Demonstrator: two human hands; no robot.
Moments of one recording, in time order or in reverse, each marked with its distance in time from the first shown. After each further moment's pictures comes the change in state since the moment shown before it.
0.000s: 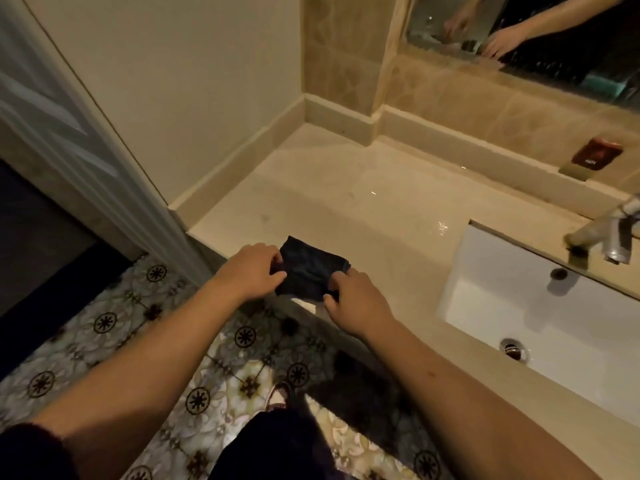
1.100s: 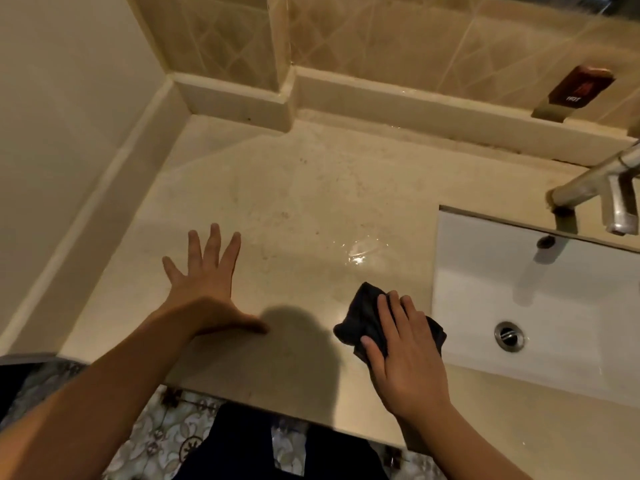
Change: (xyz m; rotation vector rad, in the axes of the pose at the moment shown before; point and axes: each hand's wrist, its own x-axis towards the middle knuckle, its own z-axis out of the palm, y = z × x) left_hand 0.187 0.008 0.017 0.270 -0.352 0.023; right_hand 0.008 0.131 0.031 -0.086 0.217 0.372
